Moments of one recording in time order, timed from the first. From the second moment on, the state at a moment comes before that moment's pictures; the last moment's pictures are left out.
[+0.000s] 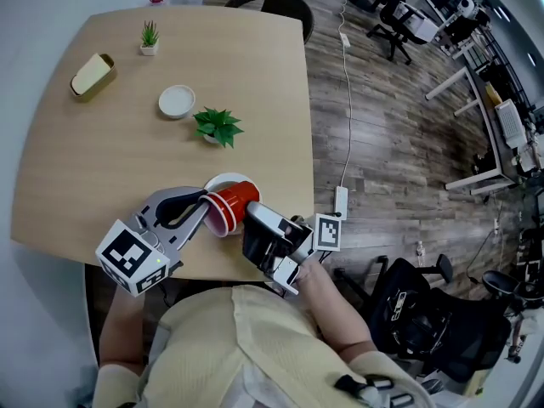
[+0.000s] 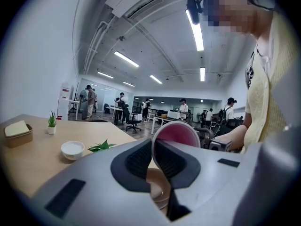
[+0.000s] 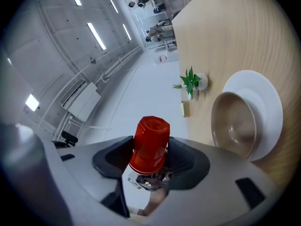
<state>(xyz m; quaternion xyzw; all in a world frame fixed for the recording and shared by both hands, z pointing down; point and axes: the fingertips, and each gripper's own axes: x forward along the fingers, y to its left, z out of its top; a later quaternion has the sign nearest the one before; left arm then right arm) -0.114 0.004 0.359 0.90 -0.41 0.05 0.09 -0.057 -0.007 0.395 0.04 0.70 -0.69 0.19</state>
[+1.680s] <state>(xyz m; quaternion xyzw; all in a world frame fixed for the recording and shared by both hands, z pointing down) -0.136 -0.005 0.358 0.93 -0.34 0.02 0.16 -0.084 0.000 0.384 0.02 0.74 -0.65 0.18</state>
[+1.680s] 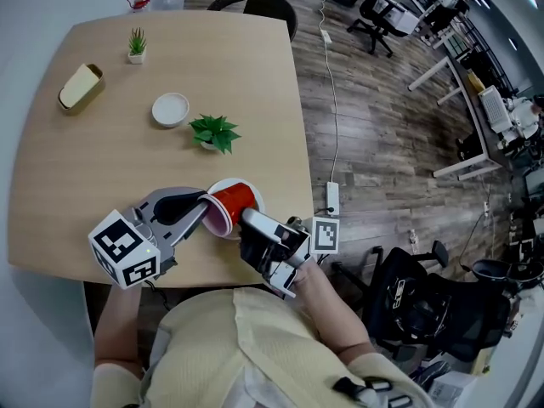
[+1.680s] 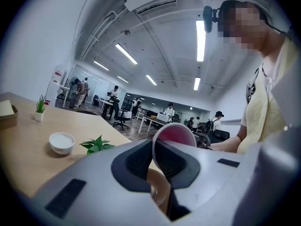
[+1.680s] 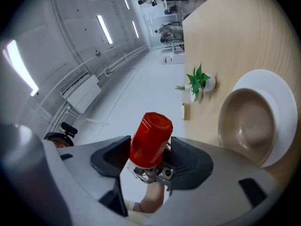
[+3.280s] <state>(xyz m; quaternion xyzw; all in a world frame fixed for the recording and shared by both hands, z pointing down) -0.030 -0.253 0.366 0.85 -0.43 0.28 0.11 0.067 -0.087 0.416 -0.16 0.93 -0.32 -0.05</state>
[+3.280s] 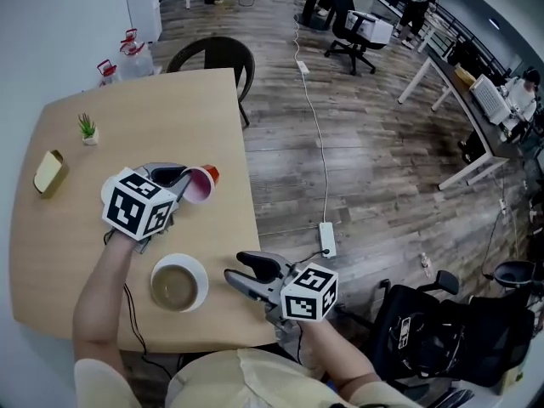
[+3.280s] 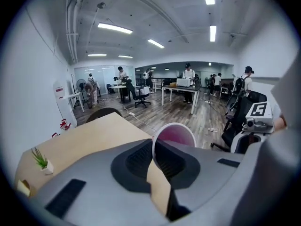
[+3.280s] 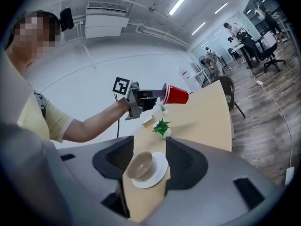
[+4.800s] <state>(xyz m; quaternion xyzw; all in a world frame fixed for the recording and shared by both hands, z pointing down) -0.130 -0.450 0.492 0.70 -0.43 0.44 0.36 0.013 -0.149 0.482 -0.15 0.94 -0.24 -0.19</state>
